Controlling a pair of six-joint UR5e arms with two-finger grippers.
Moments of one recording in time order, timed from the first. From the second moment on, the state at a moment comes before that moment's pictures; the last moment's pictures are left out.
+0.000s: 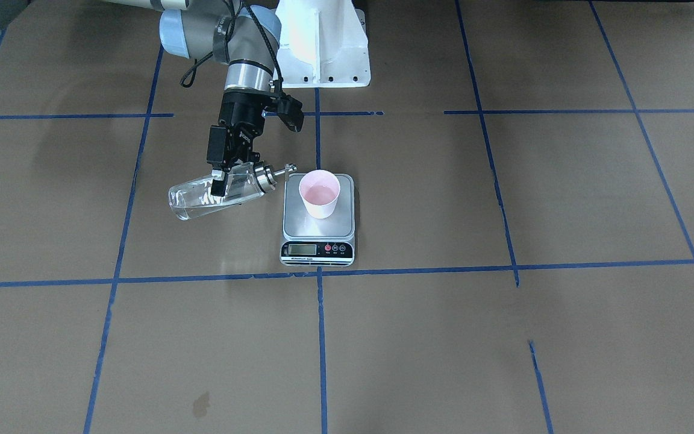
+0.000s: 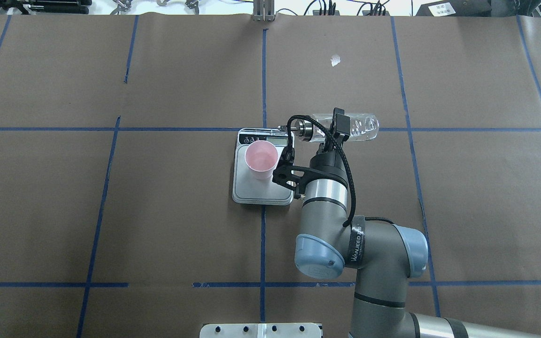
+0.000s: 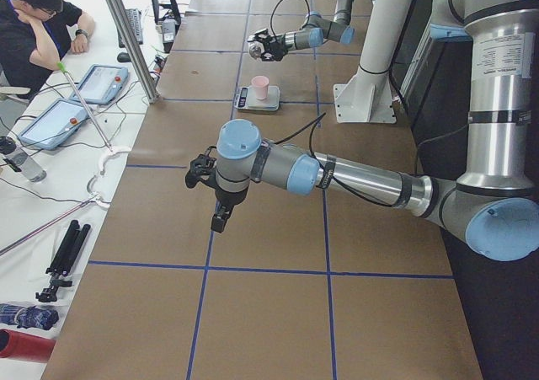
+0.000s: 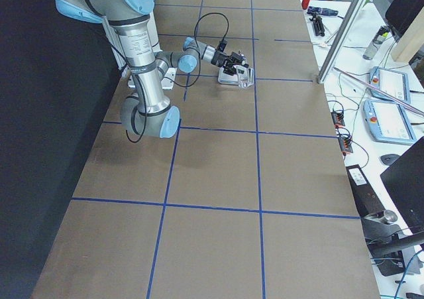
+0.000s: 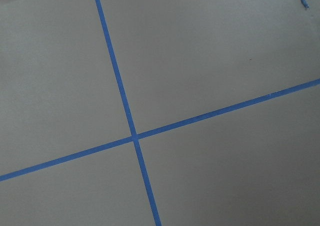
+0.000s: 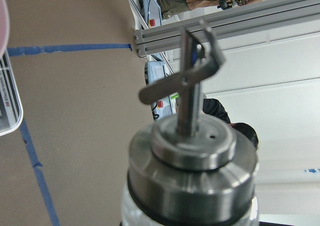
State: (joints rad) left arm -1.55 -1.51 -1.85 -1.67 -2.34 0.05; right arm 0.25 -1.06 1.76 -1.60 0.46 0.21
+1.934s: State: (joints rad) left arm -1.55 -1.51 -1.78 -1.68 -2.41 0.05; right arm 0.25 -0.98 1.62 -1.84 0.21 0.21
